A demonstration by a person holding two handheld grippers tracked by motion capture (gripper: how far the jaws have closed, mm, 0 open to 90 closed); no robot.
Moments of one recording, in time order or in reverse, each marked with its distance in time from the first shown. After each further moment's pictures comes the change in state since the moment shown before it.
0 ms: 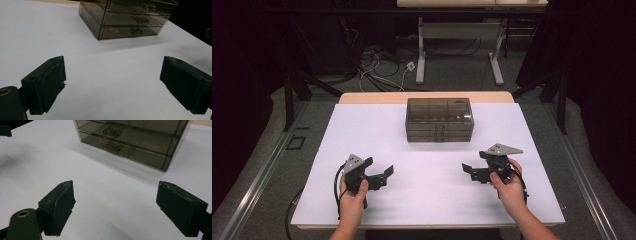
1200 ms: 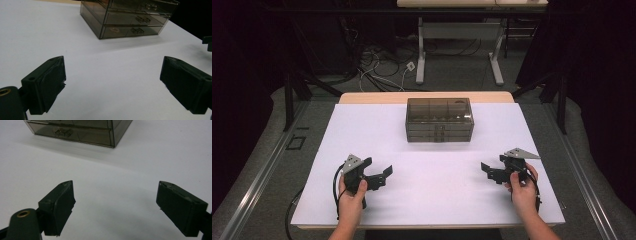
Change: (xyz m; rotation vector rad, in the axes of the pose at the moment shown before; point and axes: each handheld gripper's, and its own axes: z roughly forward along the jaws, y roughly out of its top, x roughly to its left) left arm 0.003 -0.001 -0.001 0.004 -0.001 -0.008; right arm -0.047 -0.036 -0.010 -0.008 -0.164 0.121
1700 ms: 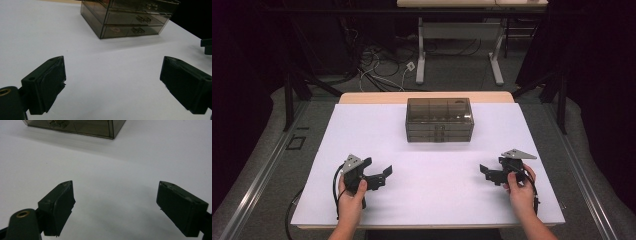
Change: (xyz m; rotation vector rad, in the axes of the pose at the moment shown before) left arm 0.001 0.000 -0.001 -0.001 0.002 0.006; right arm 0.003 -0.004 0.006 0.052 -0.023 0.017
